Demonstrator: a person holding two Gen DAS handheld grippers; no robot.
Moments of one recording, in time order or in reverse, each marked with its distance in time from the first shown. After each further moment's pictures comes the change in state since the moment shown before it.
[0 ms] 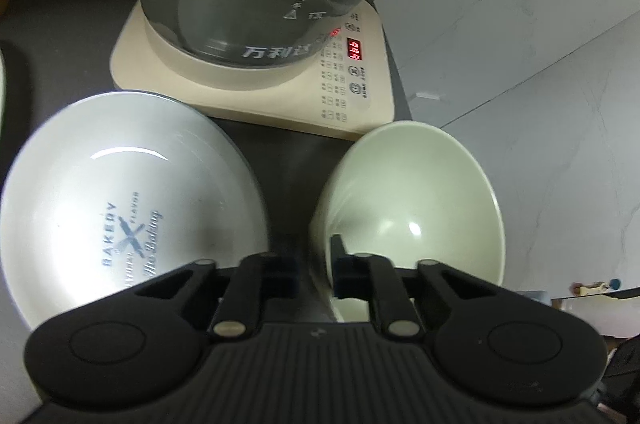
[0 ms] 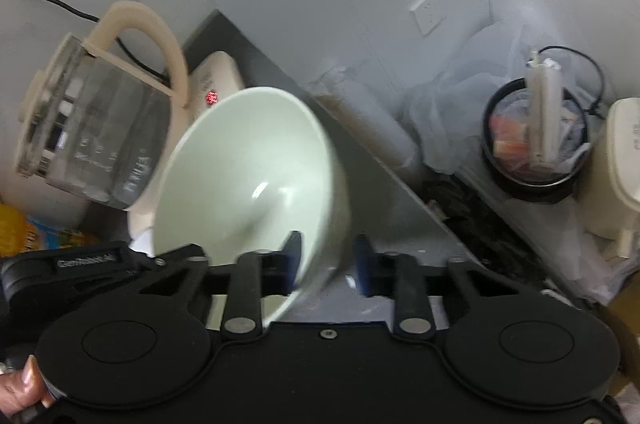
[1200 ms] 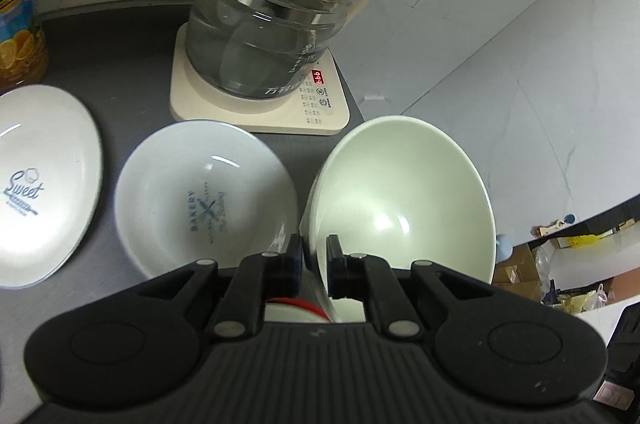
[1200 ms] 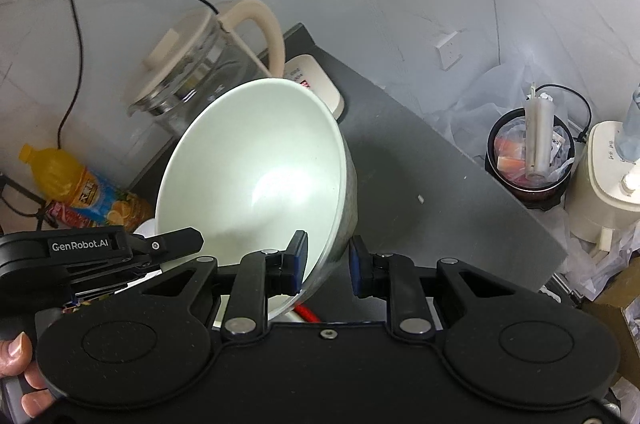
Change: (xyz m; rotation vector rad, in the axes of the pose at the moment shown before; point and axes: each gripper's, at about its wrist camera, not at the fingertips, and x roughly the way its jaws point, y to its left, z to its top) left arm -0.136 0.042 -0.036 0.178 -0.057 -0.114; right arm -0.100 0.083 -0.083 -0.097 -0.113 -0.018
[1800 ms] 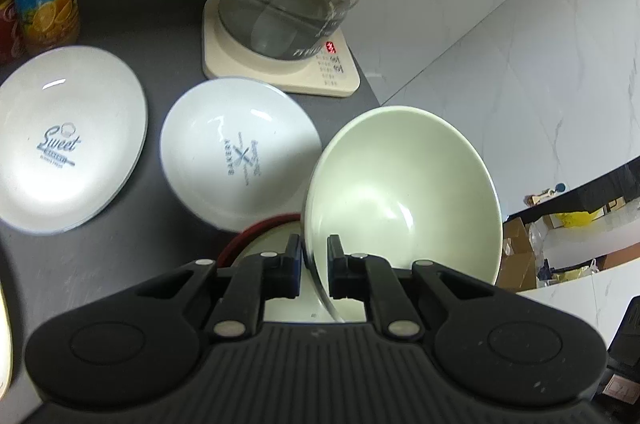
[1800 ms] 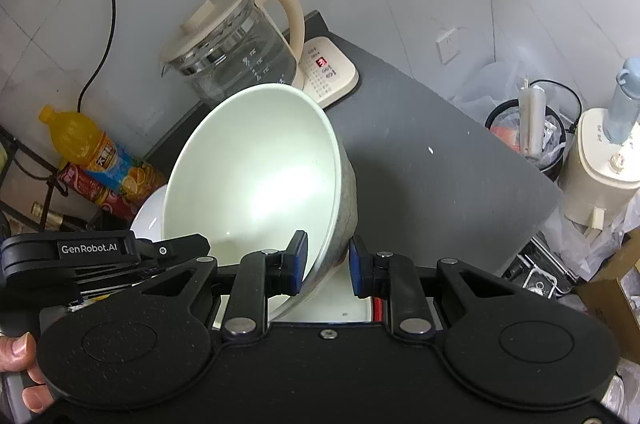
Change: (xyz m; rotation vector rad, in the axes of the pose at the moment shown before) left arm -0.037 0.036 -0.044 0.018 0.044 -0.028; right arm -0.028 0.034 -0.055 -0.019 -0.014 -0.029
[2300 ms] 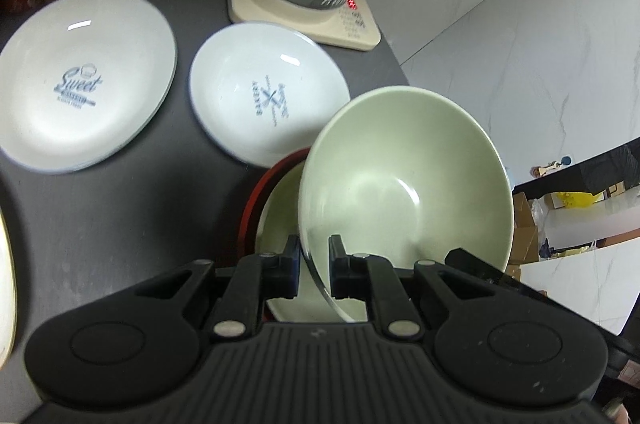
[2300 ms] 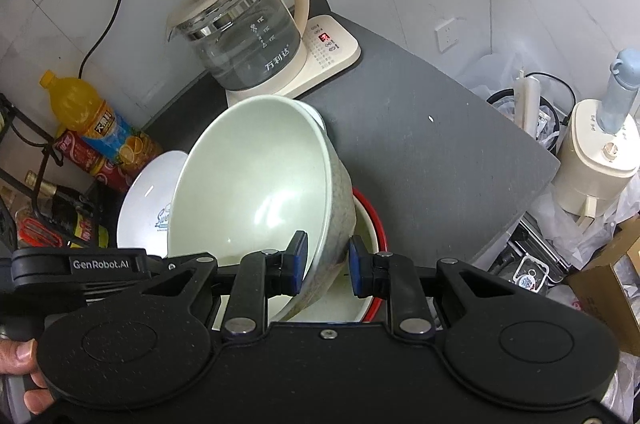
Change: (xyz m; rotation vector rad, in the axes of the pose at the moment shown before) left arm 0.001 0.030 -0.030 -0.020 0.087 -0.002; right arm -0.001 0.013 -0.031 -0.029 0.021 -0.033
